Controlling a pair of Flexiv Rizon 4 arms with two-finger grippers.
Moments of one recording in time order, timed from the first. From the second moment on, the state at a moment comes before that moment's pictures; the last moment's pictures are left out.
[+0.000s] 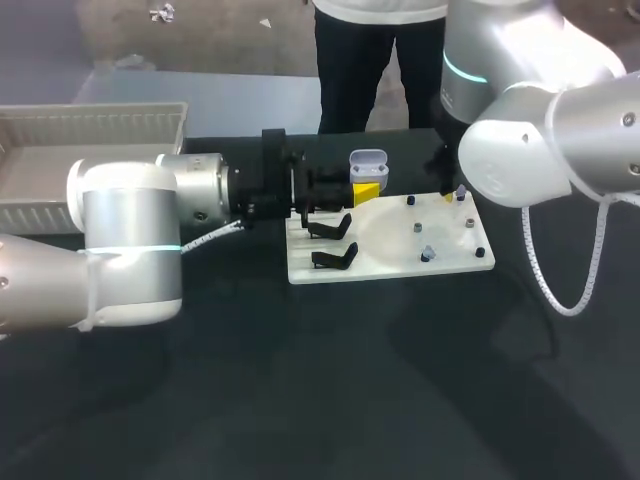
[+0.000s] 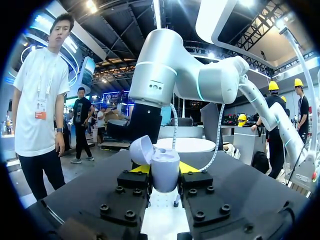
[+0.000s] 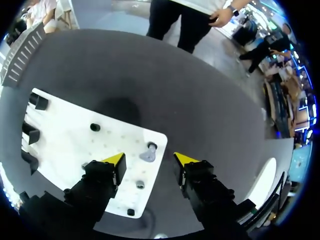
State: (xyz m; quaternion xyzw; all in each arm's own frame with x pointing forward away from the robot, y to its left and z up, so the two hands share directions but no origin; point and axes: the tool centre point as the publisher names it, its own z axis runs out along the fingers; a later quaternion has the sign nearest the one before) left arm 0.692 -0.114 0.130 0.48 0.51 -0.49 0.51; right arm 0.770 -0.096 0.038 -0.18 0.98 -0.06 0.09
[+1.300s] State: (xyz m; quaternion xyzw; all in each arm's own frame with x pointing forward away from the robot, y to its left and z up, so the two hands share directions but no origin) left arm 0.692 -0.114 0.130 0.48 0.51 -0.49 0.51; right arm 0.773 -0.093 0.030 -0.17 0.98 -0.06 0.08
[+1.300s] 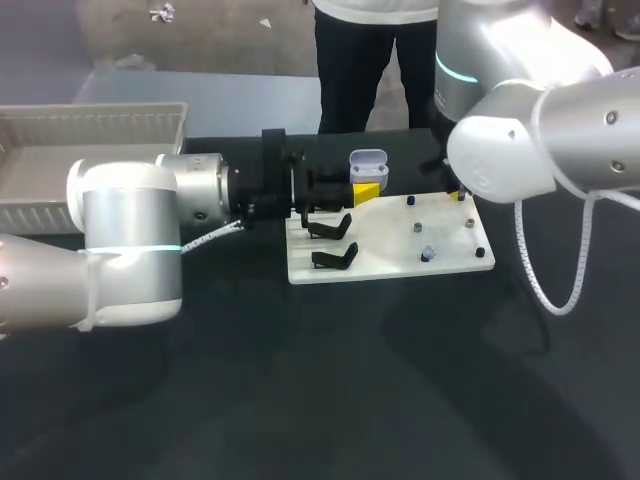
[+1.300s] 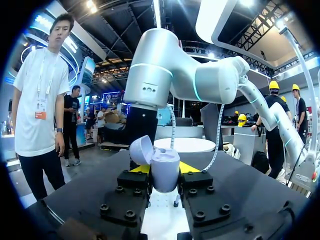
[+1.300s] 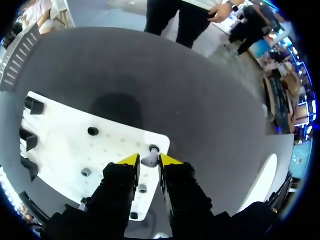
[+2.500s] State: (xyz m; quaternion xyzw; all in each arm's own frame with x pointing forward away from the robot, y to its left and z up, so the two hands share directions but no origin) left arm 0.692 -0.114 0.130 0.48 0.51 -0.49 0.51; right arm 0.724 -0.063 0.148 -0.12 0.99 -0.05 0.06
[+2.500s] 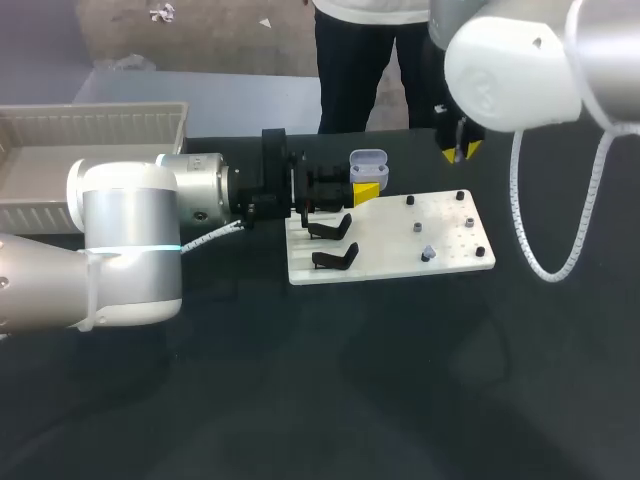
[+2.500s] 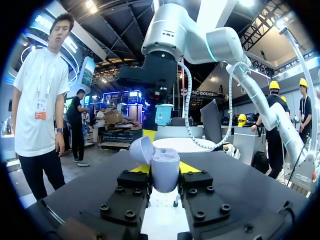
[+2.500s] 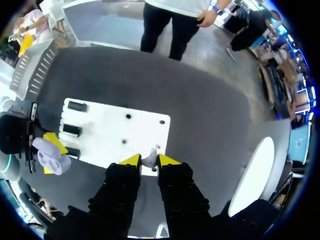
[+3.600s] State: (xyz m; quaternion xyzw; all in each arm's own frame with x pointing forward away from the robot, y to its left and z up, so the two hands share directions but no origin) left arm 0.692 -0.114 0.130 0.48 0.51 -0.49 0.51; right arm 0.670 -0.048 0.199 -0.02 1.00 -0.03 0.07
